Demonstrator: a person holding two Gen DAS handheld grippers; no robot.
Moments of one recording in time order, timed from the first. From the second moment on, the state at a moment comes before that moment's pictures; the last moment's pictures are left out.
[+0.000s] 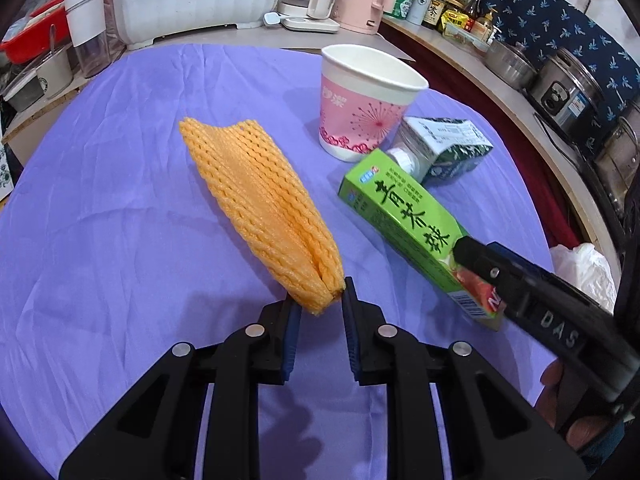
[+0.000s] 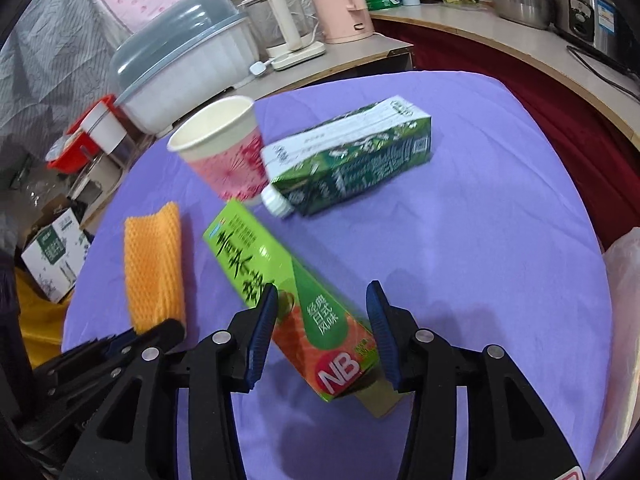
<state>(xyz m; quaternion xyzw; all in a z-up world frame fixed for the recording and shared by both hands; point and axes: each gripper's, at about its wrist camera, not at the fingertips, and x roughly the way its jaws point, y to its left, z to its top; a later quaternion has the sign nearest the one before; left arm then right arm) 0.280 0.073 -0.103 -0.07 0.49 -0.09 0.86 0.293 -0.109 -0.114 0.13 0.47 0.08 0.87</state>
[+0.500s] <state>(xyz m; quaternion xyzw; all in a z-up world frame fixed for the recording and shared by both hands) 0.244 0.079 -0.105 -0.08 0.51 -0.09 0.86 0.245 -0.089 -0.129 0.11 0.48 0.08 0.87</state>
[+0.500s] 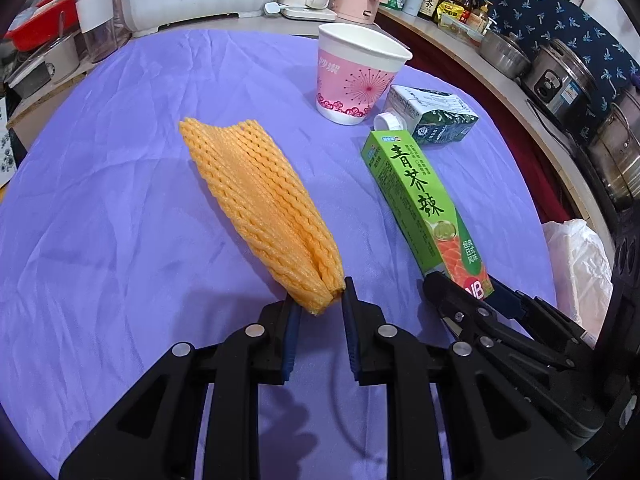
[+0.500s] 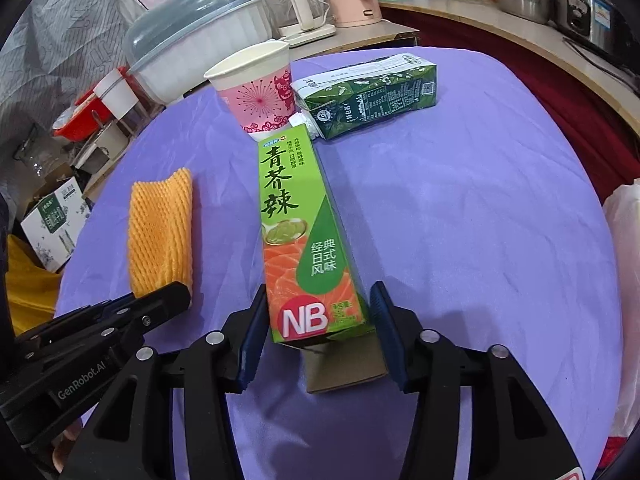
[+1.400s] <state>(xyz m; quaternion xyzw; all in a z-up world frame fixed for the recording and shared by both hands) 0.176 0.022 -0.034 -0.04 0.46 -0.14 0.88 0.142 -0.166 -0.042 0.17 0.36 -0.01 0.92</state>
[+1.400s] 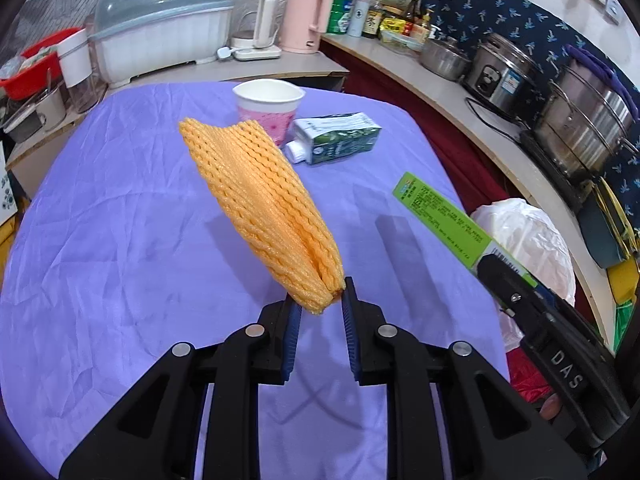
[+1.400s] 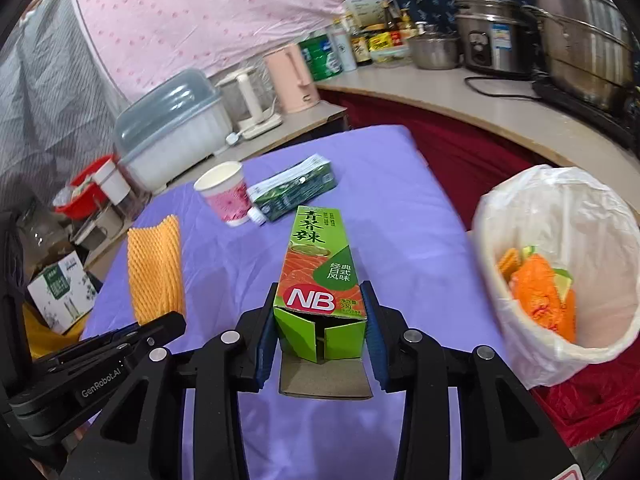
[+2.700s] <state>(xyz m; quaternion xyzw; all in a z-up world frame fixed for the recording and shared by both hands) 0.095 -0.238 -0.022 0.13 0.43 -0.35 0.82 0.003 -0.392 -0.038 0.27 0.29 -0.20 0.89</state>
